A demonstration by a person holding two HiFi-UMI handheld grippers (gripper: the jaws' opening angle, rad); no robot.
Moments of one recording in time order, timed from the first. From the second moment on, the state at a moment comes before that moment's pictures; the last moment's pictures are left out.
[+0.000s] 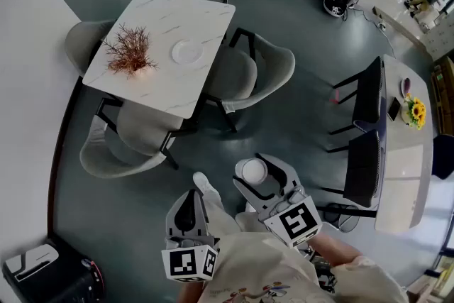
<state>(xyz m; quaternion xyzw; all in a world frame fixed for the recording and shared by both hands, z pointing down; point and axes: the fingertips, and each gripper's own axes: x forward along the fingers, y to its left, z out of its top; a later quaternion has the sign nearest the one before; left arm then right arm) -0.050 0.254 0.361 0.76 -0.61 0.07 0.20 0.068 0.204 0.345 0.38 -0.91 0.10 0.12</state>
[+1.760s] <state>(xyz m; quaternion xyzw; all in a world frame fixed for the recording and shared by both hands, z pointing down) 0.055 0.341 0.349 0.77 -0.61 0.05 0.19 0.162 0.302 0.365 0.36 -0.92 0.12 0.14</state>
